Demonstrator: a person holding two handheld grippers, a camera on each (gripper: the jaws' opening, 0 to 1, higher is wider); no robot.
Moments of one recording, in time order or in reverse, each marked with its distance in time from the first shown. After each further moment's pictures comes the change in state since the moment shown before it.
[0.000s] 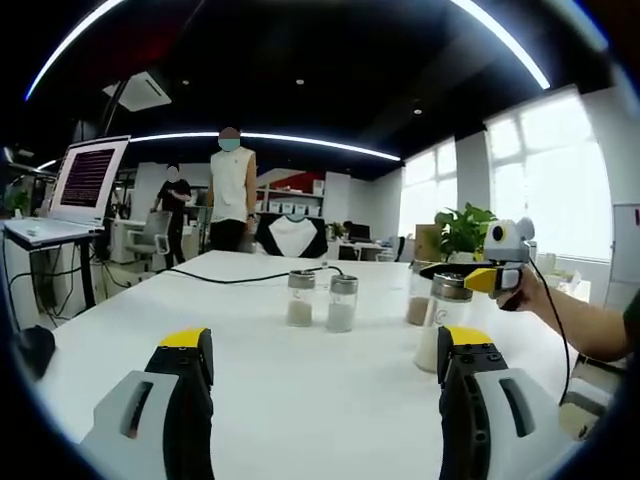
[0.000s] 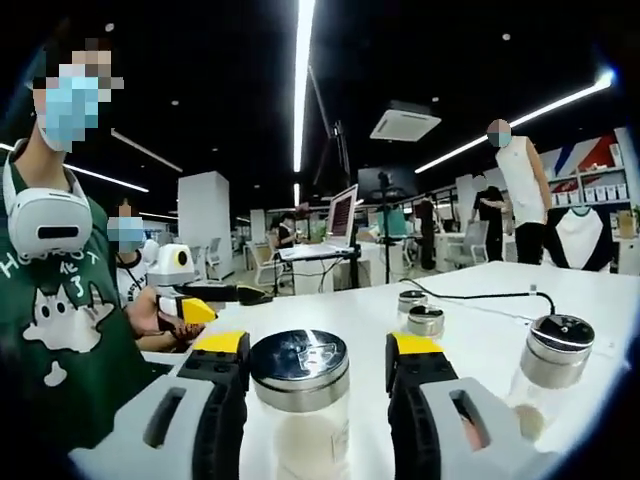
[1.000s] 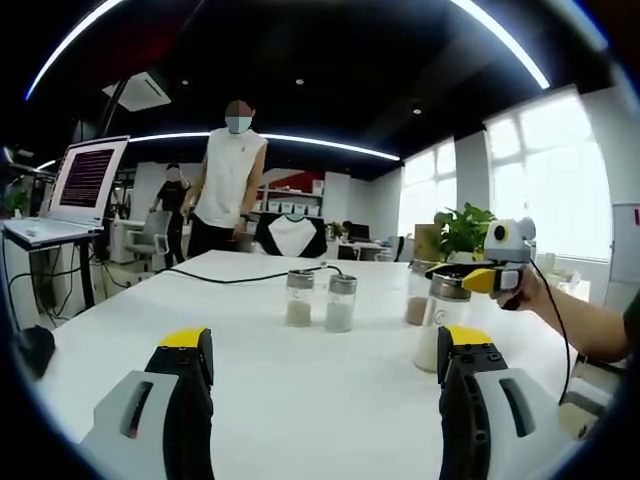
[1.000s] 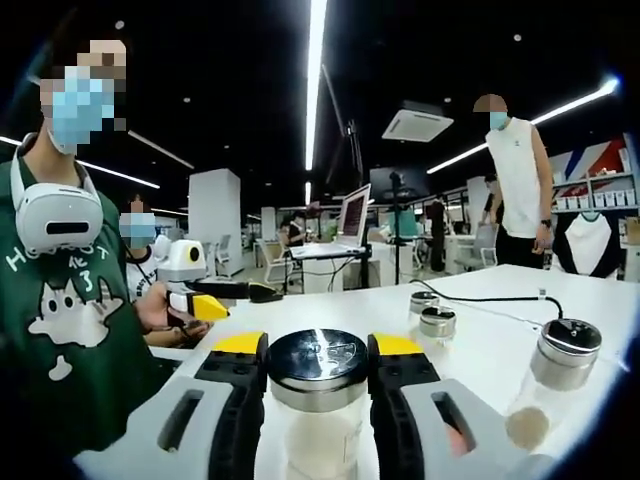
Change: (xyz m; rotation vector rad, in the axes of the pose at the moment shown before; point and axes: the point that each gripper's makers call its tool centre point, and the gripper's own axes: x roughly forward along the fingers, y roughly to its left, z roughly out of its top) left arm 0.001 -0.001 0.000 -0.001 0.002 -0.005; right arm -0.002 0.004 0.000 -0.015 0.004 0.021
